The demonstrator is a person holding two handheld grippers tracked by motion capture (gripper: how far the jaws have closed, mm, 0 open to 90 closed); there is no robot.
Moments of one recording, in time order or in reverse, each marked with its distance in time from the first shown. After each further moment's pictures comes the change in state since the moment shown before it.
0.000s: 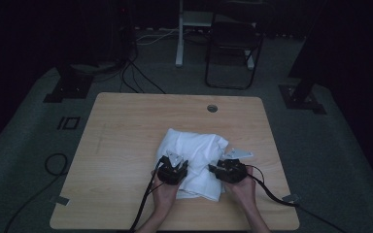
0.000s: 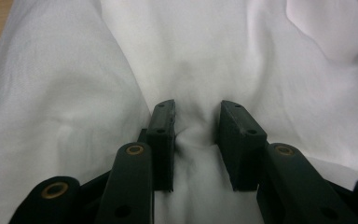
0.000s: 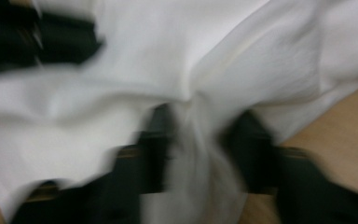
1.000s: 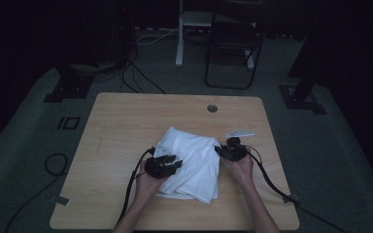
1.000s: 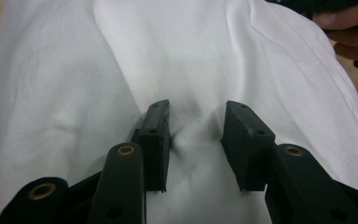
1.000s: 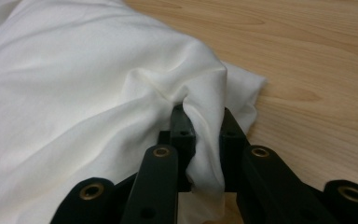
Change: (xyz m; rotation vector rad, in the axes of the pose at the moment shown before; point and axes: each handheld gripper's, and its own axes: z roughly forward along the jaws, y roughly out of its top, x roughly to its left) left arm 0.043 0.010 -0.011 0.044 -0.265 0.074; right arm -0.064 0.035 0.038 -0.043 0.041 0.137
